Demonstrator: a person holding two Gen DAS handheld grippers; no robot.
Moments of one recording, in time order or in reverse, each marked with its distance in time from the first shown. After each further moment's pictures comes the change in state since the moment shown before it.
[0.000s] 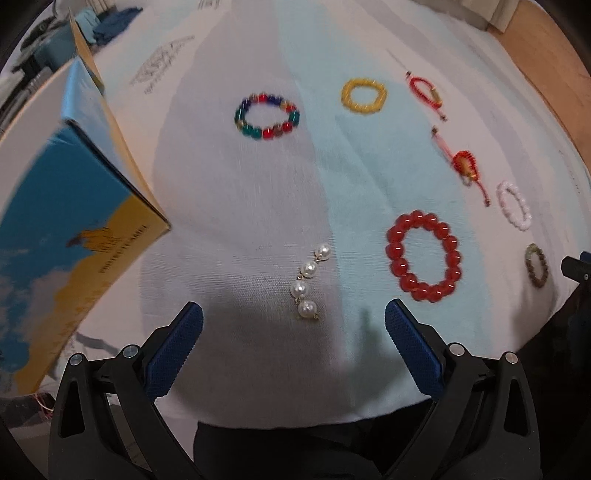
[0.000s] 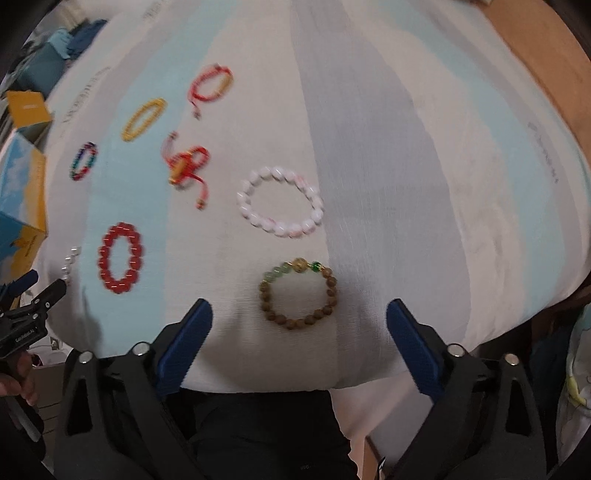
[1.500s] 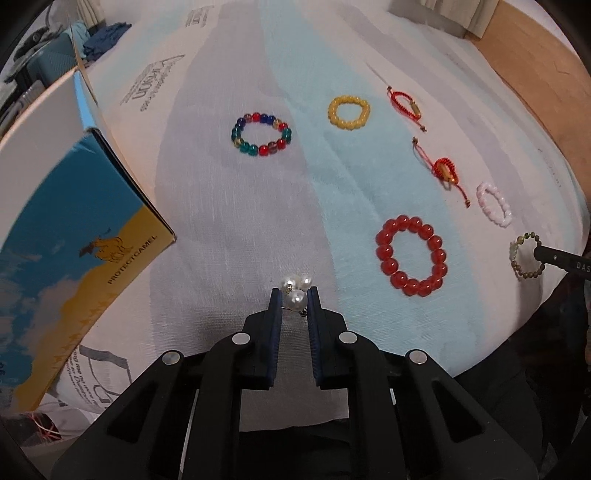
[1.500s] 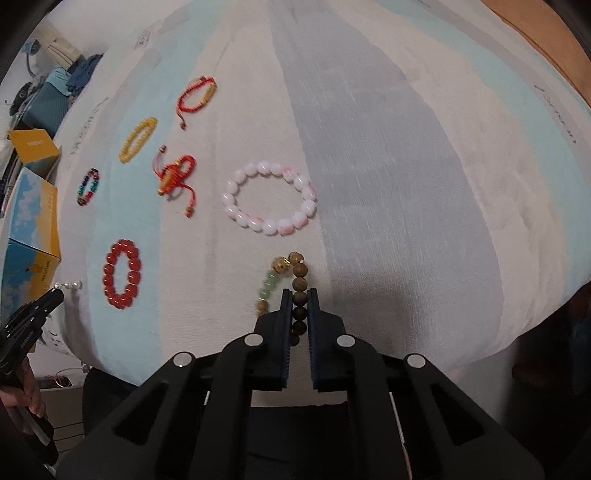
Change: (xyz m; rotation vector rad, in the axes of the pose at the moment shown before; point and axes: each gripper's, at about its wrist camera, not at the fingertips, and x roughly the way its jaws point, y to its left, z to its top) left arm -0.031 0.017 -0.024 0.047 -0.080 -0.064; right arm 0.012 -0.031 -0.016 0.089 -0.073 0.140
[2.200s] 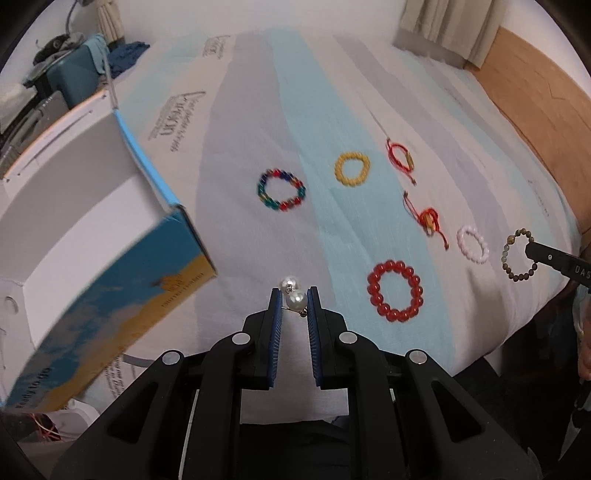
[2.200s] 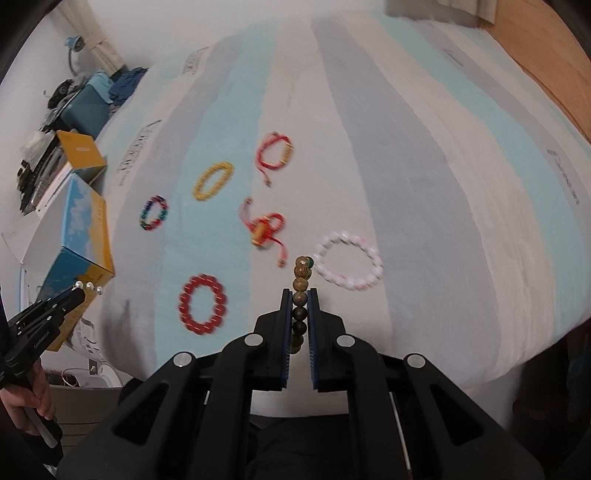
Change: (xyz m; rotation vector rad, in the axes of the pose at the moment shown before) left arm -0.065 0.014 0.021 -0.037 -0.111 0.007; right arm -0.061 0.084 0.024 -0.107 -0.169 0.096
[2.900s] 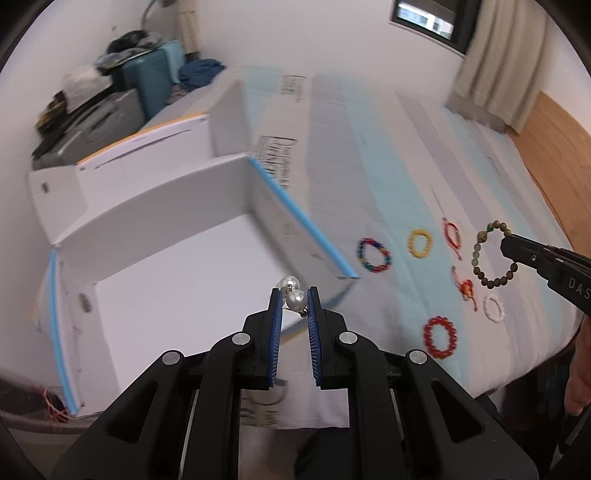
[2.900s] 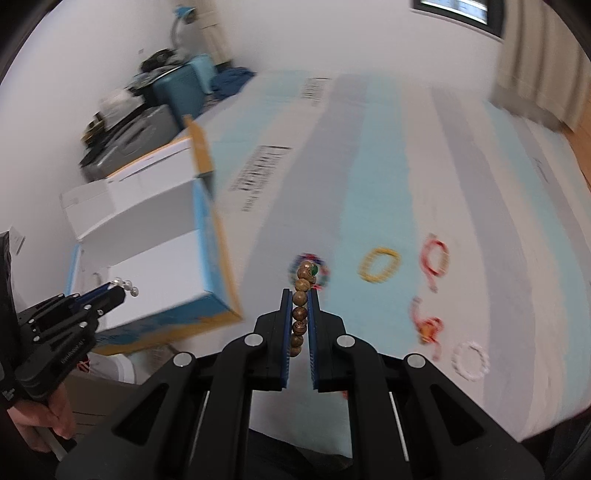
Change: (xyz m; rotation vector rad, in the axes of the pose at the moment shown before) left arm -0.092 0.117 0.017 -0.171 -0.130 0.105; right arm -0.043 0.232 0.050 -0.302 -0.126 0.123
